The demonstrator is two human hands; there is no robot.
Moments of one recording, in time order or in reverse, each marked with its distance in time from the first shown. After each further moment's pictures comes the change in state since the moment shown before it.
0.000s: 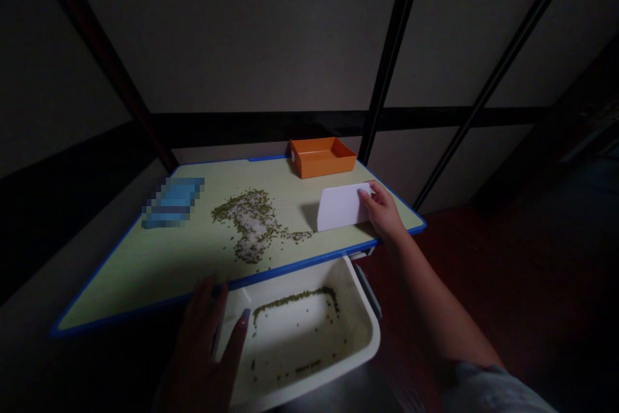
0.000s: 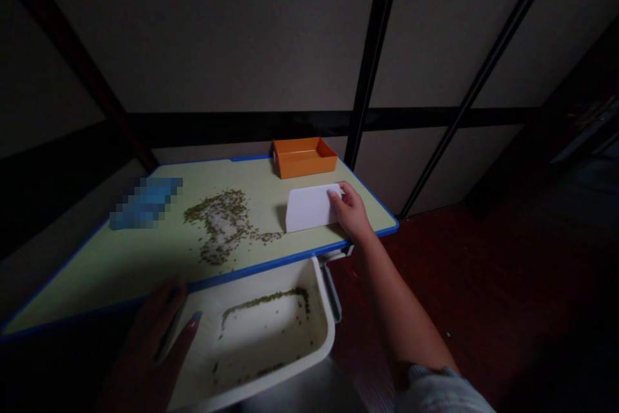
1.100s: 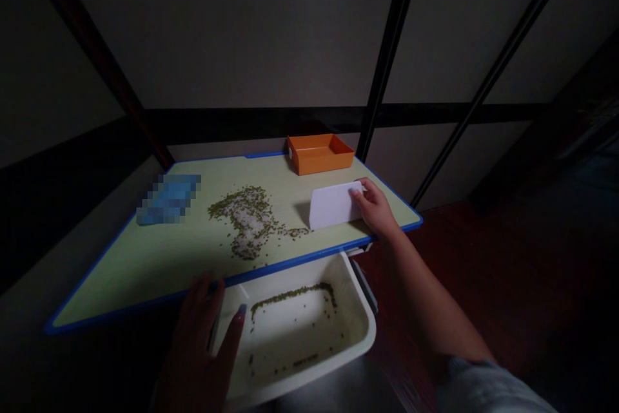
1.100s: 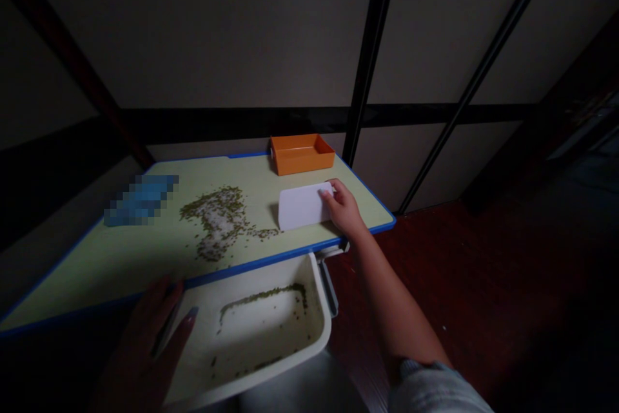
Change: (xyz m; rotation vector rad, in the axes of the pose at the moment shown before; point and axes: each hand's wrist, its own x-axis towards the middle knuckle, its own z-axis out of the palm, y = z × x) left_hand 0.002 0.001 -0.001 0.013 0.027 0.027; right_hand -0.005 -0.007 0.004 -0.140 -0.072 -0.041
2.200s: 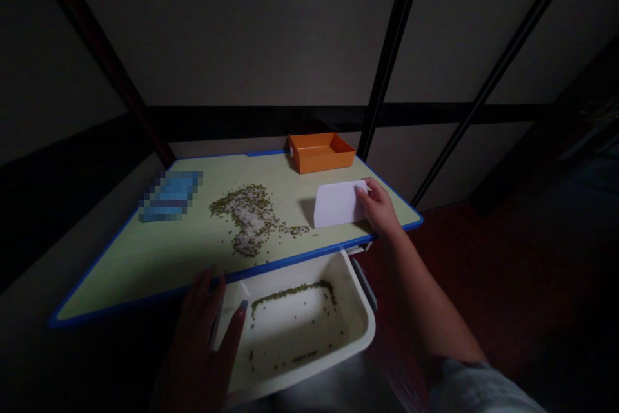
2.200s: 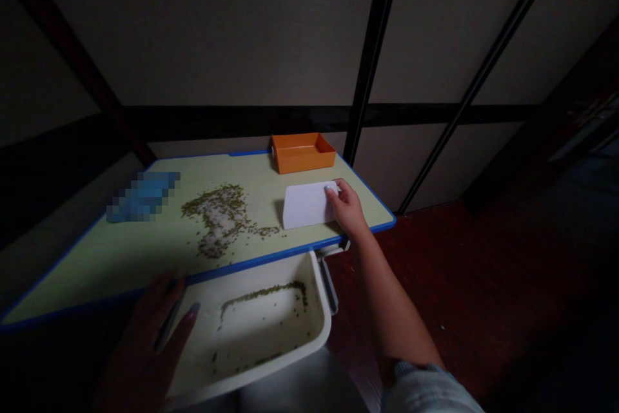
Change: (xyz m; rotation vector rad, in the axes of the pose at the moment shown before) left_hand 0.001 0.002 0.000 0.017 0.008 0.001; right_hand -0.001 0.001 0.001 0.127 0.070 0.062
